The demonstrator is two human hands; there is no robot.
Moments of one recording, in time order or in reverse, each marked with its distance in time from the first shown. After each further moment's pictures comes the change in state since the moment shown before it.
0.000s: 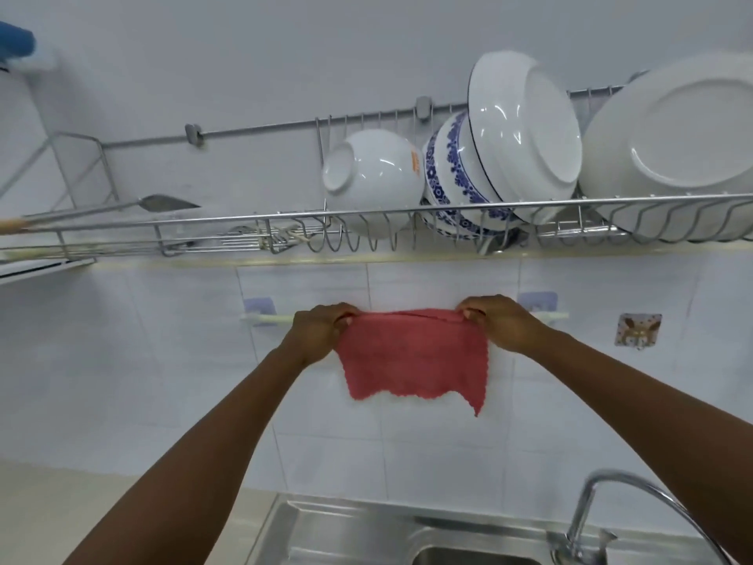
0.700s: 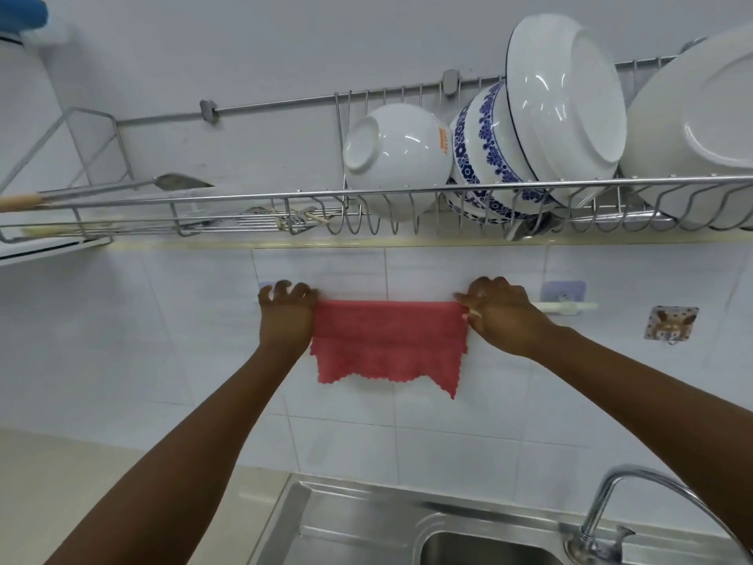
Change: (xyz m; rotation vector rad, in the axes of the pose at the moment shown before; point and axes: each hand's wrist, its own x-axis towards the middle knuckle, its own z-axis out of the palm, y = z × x) left_hand -0.036 -0.040 -0.009 0.560 0.154 -0.180; right_hand -0.004 -0.028 0.021 -0.438 -0.008 -0.153
